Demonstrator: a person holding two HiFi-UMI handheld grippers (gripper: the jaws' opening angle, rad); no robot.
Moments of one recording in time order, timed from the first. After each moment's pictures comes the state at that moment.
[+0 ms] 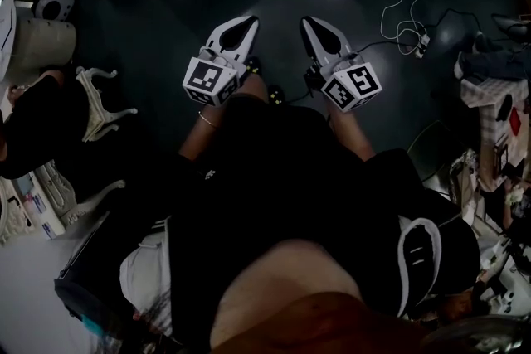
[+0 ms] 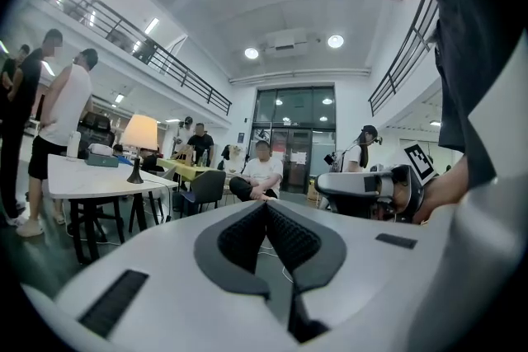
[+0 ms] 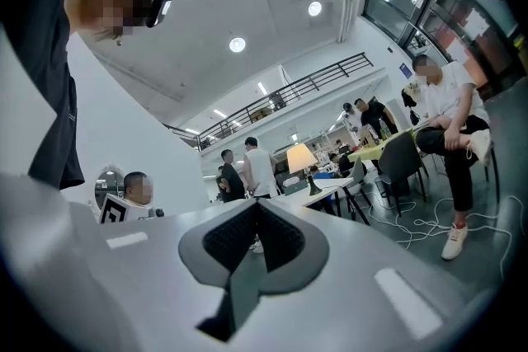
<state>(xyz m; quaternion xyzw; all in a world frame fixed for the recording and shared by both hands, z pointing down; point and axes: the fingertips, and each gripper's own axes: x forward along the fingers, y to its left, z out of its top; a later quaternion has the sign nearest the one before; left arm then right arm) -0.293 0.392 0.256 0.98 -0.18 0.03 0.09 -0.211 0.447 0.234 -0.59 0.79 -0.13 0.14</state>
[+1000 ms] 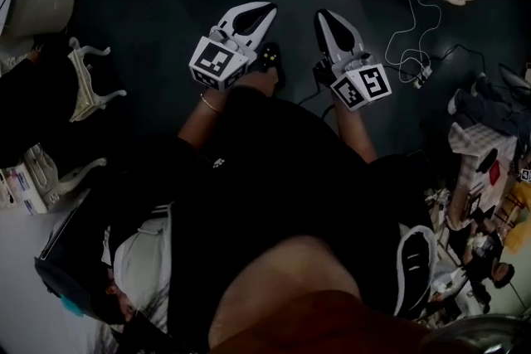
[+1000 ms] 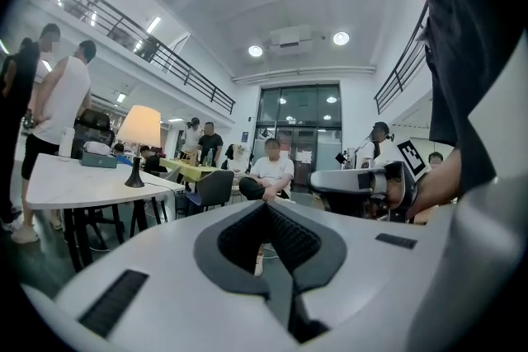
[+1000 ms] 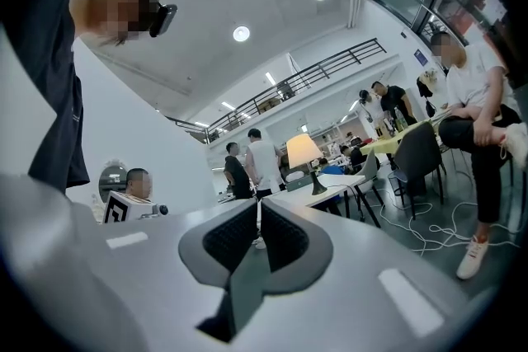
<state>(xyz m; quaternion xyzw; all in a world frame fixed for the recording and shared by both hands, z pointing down) -0.235 0.273 0.275 0.98 -0.18 0.02 0.08 -0.158 0.316 0.248 -0.55 0.82 -0.13 0.12</state>
